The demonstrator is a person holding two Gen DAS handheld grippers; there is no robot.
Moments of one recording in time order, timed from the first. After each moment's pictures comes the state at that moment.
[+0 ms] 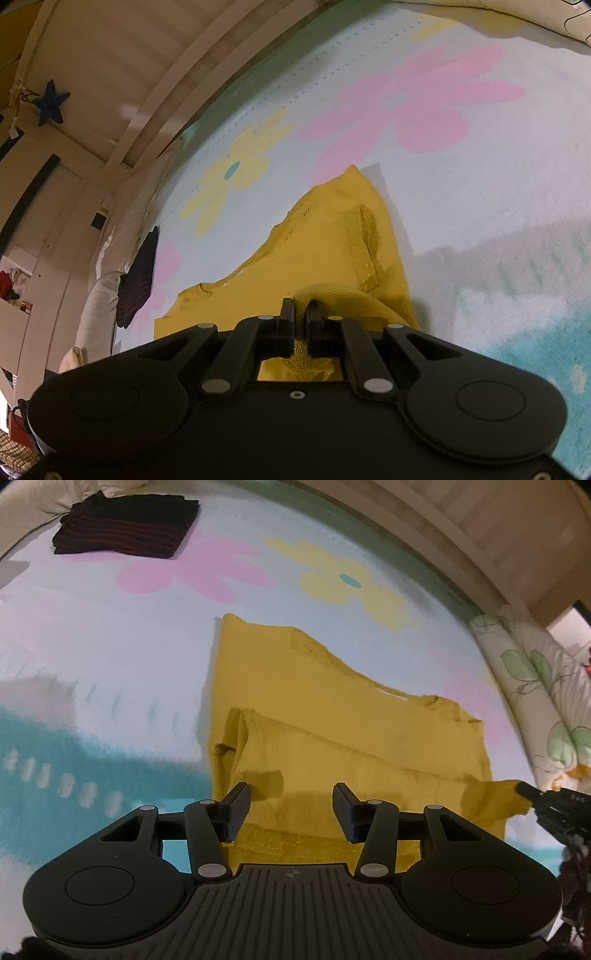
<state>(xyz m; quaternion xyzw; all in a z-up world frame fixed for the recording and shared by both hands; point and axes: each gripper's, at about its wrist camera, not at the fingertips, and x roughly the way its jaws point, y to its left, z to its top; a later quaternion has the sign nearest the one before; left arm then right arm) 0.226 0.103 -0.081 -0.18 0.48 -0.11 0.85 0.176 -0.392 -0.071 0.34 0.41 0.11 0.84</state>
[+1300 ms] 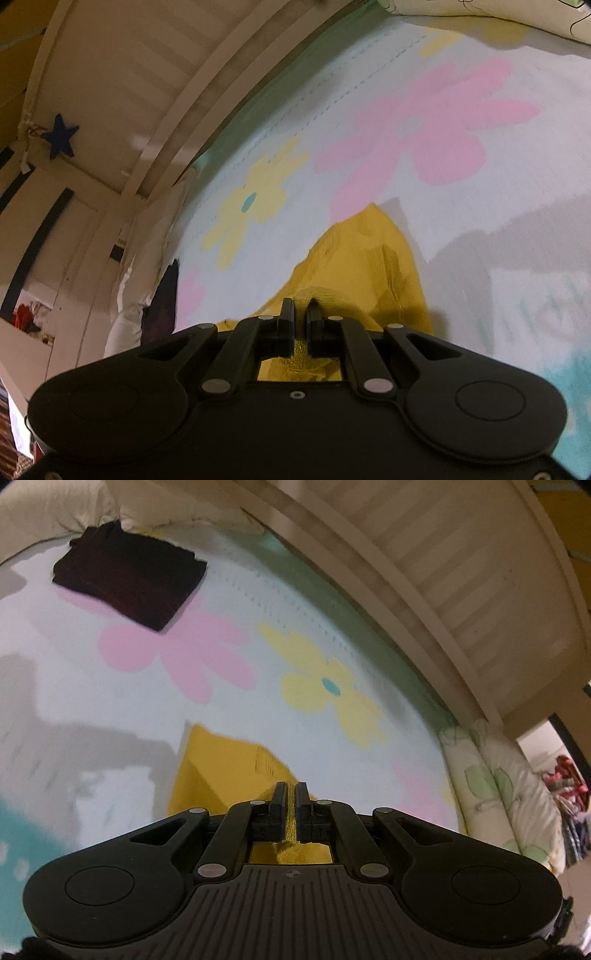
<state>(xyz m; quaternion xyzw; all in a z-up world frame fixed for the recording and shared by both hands) 0.277 0.125 -0.047 -0.31 0.36 -0.09 0.87 0.202 -0.399 -0.063 0.38 0.37 0.11 0.84</state>
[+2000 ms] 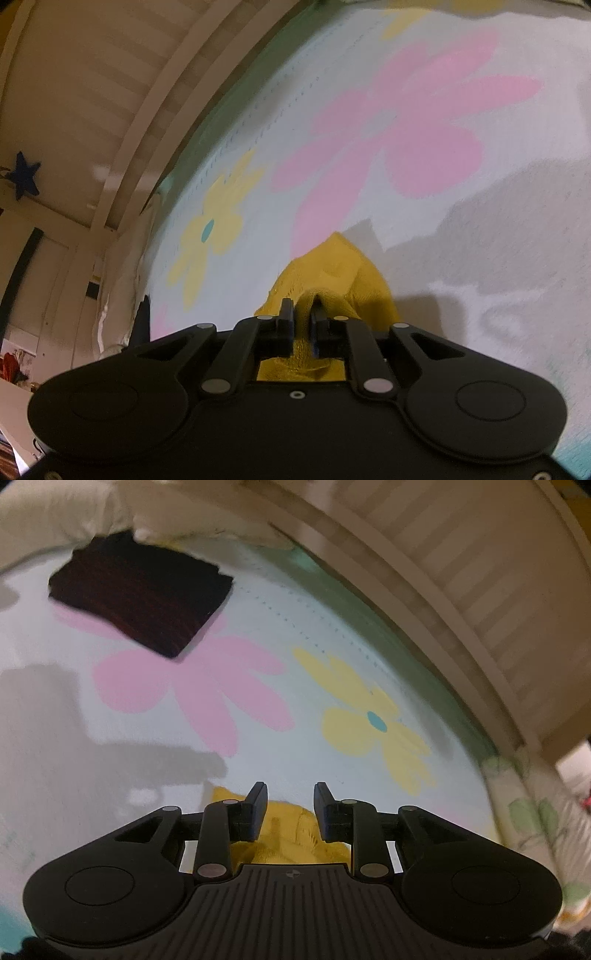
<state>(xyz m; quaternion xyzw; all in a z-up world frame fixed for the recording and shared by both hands) 0.325 0.125 -0.071 -0.29 0.35 -0.04 0.89 0.247 -0.414 -0.103 0.42 0.37 0.07 0.82</state>
